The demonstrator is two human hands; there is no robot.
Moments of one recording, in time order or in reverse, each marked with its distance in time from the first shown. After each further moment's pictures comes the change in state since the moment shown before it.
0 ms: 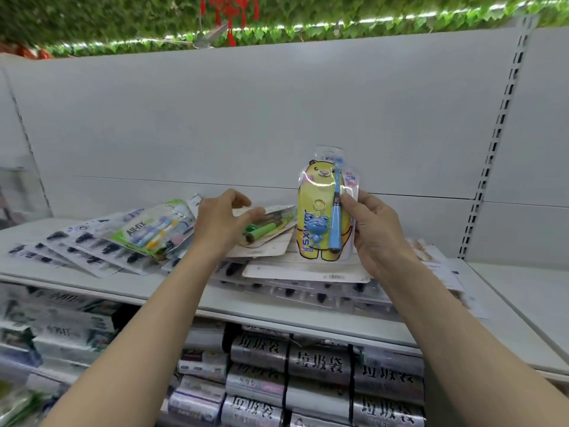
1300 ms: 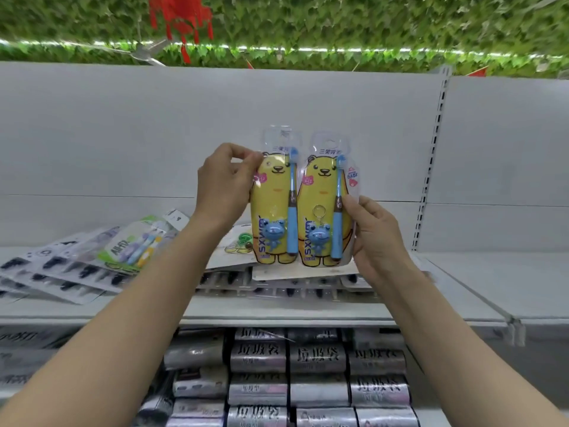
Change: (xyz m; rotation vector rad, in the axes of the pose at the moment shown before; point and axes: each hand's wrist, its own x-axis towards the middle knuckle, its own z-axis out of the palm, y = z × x) left_hand 0.000 0.071 -0.060 -0.583 0.039 0.174; right_hand -0.071 -0.024 0.032 0.035 0.115 -0.164
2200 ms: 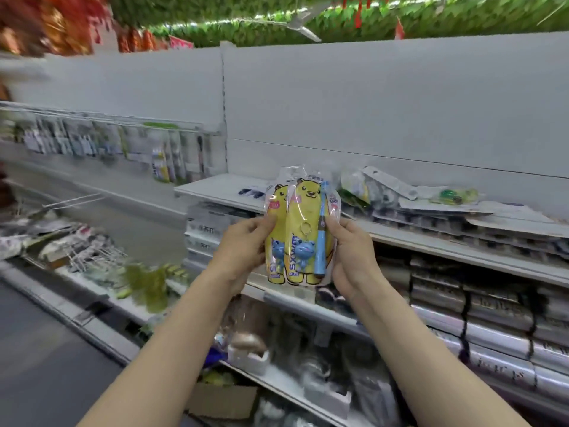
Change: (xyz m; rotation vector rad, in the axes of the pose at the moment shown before) left_hand -0.207 -0.021 -0.369 -0.202 0.106 -0.640; right_hand -0.251 0.124 0.300 0.102 -0.268 0.489
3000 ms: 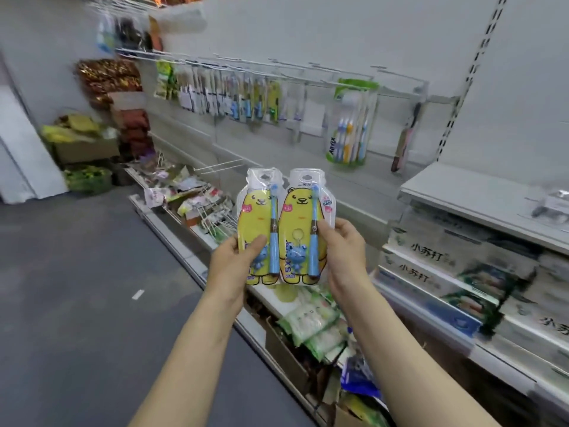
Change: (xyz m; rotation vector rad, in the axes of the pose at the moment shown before) left_hand 0.132 -0.045 -0.515 -0.078 0.597 -0.051; right_hand 0.137 0.322 0.447 -0.121 -0.152 0.151
